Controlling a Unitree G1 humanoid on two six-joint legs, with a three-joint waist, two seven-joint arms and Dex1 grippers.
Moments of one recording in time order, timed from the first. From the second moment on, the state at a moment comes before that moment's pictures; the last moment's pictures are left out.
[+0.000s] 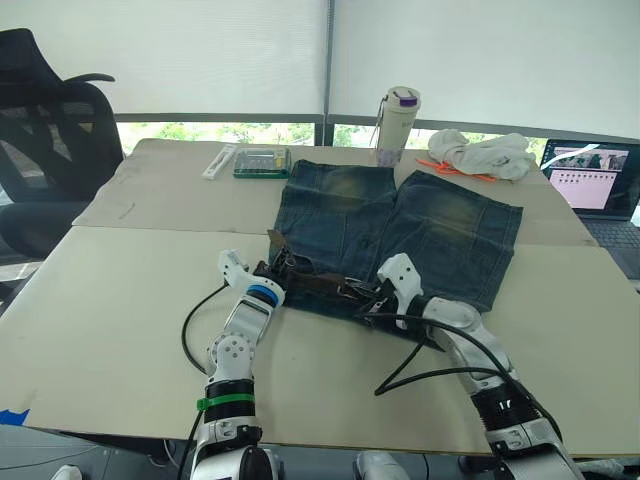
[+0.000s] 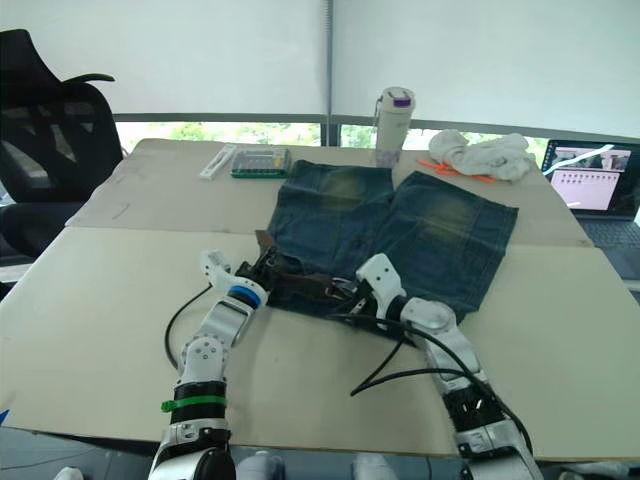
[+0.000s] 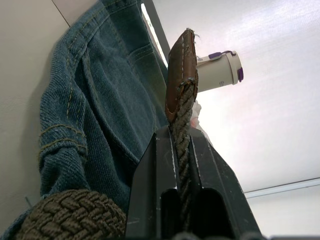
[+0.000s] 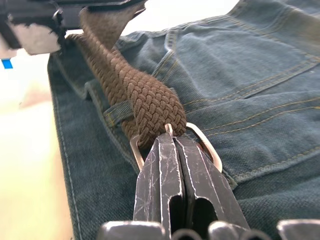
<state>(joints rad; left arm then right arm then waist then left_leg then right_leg) -0.50 -0.15 0.37 0.19 -0.93 0.46 -0.09 -0.46 -0.37 0.17 0.12 0.14 0.29 0.72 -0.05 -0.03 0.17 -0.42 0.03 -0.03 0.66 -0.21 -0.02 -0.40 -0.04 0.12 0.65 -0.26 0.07</state>
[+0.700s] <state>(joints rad) -0.55 -0.12 0.38 0.31 -0.75 0.29 0.00 -0.59 -0.42 0.28 0.19 0.05 0.41 0.80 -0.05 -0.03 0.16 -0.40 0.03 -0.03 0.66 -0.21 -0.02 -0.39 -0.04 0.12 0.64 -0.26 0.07</state>
